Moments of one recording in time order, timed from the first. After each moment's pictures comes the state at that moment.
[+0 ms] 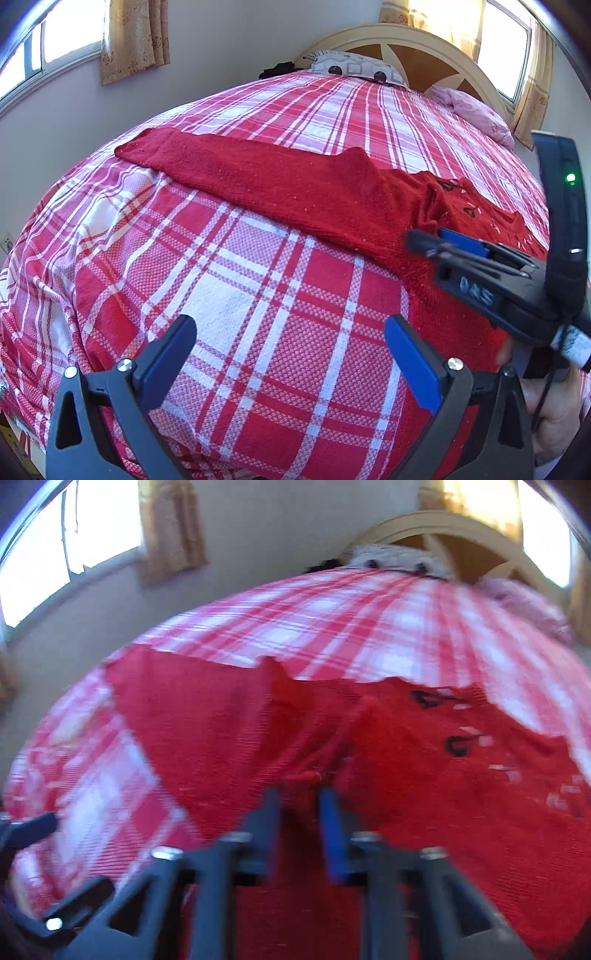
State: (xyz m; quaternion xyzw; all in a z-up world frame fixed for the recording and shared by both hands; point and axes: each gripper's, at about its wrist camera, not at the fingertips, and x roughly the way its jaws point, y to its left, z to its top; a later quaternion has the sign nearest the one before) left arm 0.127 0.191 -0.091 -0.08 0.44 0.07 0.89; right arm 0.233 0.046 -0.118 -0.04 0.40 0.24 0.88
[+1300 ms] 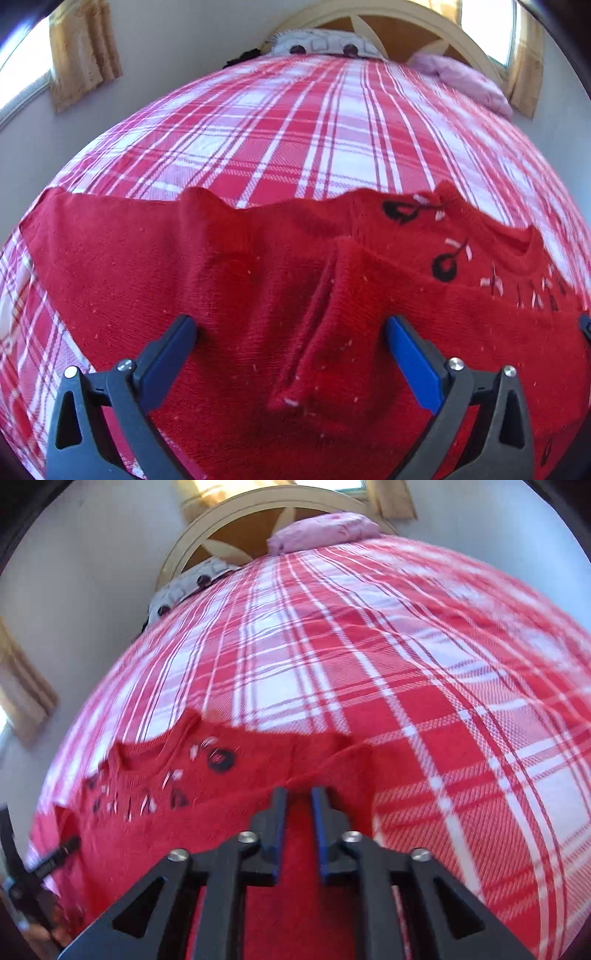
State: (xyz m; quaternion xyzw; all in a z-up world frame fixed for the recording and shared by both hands) left arm 0.270 0.079 -0.109 -0.04 0.46 0.05 0.89; right arm 0.230 -0.311 -0.117 0.20 0.41 -0.05 0.89
